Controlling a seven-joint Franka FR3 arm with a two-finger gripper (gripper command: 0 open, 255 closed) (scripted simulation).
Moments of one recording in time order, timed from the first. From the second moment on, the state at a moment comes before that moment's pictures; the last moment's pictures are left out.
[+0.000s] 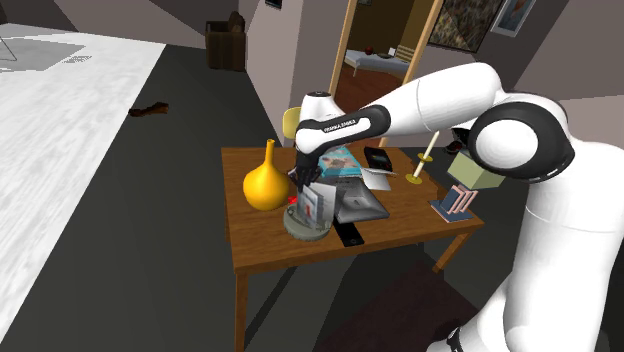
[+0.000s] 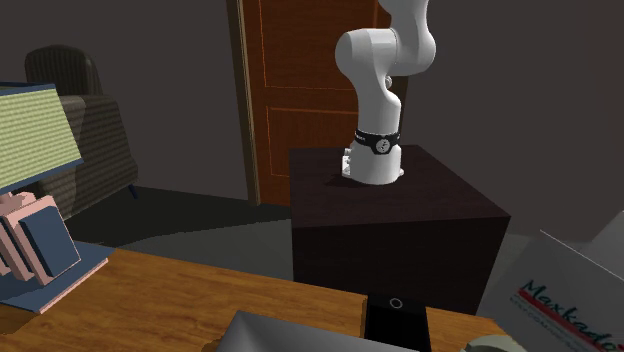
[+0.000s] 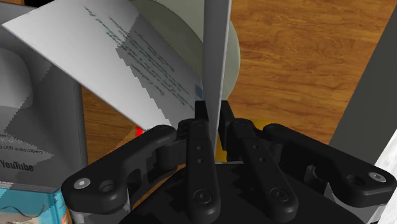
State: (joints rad) arm 0.16 0.39 -0.07 -1.83 -0.01 2.21 0.29
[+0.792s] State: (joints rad) arm 0.16 0.43 -0.07 -1.85 -0.01 2.28 0.29
